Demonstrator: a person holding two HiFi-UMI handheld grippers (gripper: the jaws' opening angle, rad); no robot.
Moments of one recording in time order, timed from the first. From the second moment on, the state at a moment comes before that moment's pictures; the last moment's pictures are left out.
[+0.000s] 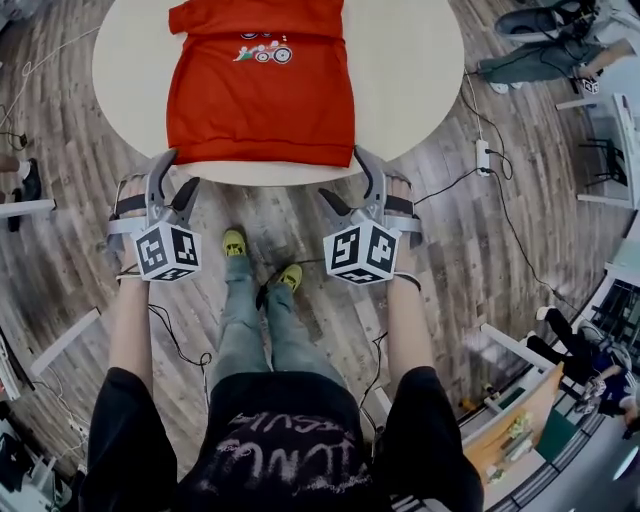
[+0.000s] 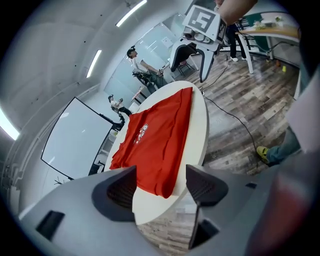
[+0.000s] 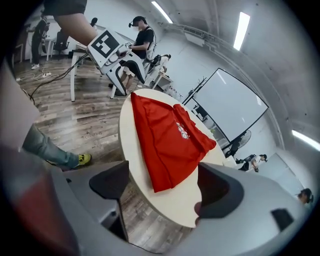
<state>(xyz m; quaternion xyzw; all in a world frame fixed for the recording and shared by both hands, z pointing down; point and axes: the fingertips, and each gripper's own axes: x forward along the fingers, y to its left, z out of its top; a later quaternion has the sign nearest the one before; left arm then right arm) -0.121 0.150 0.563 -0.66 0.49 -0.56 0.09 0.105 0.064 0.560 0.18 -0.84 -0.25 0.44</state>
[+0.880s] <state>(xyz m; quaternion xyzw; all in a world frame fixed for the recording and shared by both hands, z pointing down) -0.126 0.120 0.589 -0.66 0.47 -0.57 0.13 0.083 0.031 0.591 0.19 -0.82 -0.30 0.45</state>
